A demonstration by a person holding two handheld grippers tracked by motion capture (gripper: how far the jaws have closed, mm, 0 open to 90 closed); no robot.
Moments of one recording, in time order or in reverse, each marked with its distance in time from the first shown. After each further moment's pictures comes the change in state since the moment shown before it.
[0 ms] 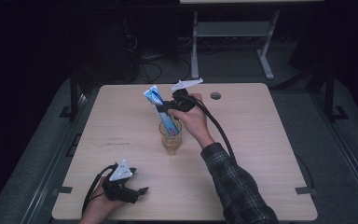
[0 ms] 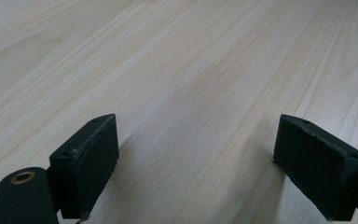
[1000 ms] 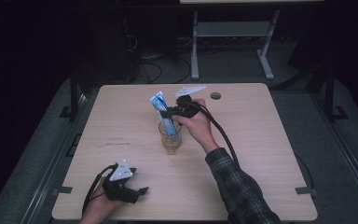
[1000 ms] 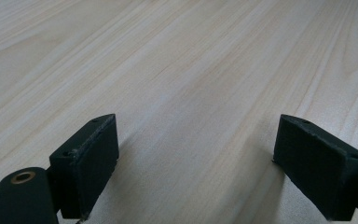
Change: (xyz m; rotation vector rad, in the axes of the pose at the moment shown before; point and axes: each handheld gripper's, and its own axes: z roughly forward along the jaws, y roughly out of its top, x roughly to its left) left arm 0.000 0.000 0.000 0.000 0.004 -0.001; right arm -0.003 -0.020 -0.005 0.031 -0.001 -0.012
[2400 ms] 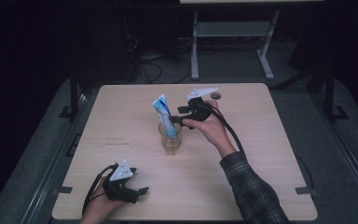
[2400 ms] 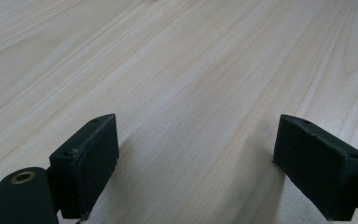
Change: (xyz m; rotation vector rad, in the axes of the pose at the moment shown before) left arm 0.000 0.000 0.000 0.003 -0.001 0.001; right arm -0.008 -0.013 -0.033 0.024 -0.027 -0.005
